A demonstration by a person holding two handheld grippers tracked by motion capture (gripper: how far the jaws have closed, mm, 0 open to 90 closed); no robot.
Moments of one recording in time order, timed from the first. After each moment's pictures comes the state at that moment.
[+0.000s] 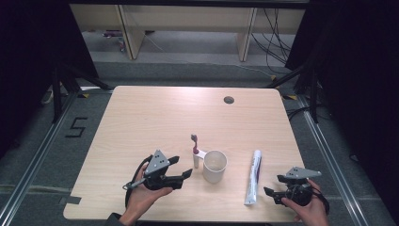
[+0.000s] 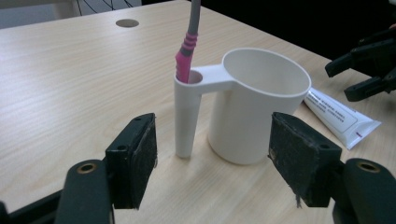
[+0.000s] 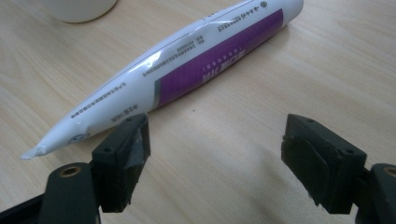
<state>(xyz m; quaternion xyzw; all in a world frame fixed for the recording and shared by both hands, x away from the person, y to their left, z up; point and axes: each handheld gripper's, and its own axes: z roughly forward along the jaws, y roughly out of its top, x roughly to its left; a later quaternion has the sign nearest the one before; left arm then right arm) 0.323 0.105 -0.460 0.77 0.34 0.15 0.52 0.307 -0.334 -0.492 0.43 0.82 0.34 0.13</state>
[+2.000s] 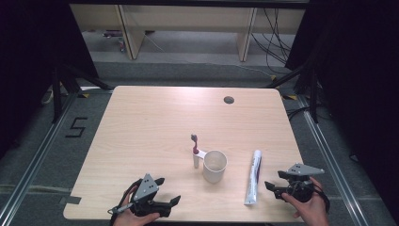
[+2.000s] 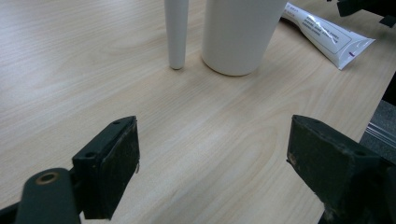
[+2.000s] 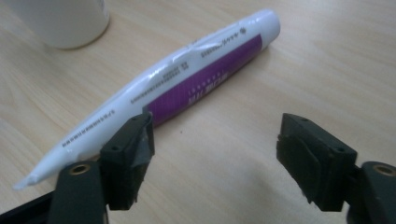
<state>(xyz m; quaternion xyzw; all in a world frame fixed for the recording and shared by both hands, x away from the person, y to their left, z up) 0.272 0.133 -0.492 0.79 0.35 0.14 0.48 0.313 -0.334 -0.483 0.45 0.81 0.36 0.15</state>
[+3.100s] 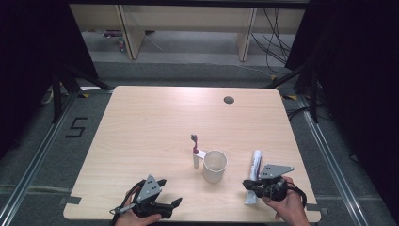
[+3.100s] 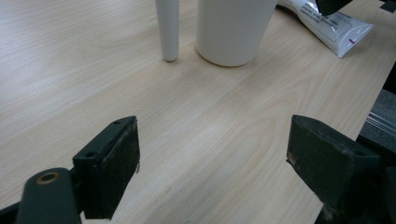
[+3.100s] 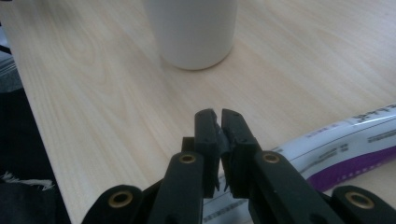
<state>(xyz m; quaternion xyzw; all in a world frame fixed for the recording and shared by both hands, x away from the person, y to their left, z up) 0.272 0.129 -0.496 0.80 0.34 0.13 0.47 0.314 -0.264 -0.479 0.31 0.87 0.38 0.09</state>
